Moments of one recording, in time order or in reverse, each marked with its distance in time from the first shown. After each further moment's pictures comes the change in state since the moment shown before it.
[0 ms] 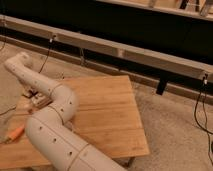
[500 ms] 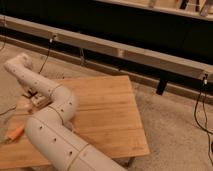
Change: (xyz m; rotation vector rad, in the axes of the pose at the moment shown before) arm -0.003 0.006 0.007 -0.019 -0.019 0.024
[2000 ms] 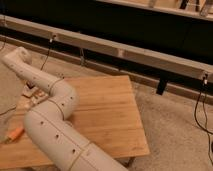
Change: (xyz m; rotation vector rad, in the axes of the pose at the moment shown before) arm -0.032 -0.015 -0.034 0.042 -0.095 0.043
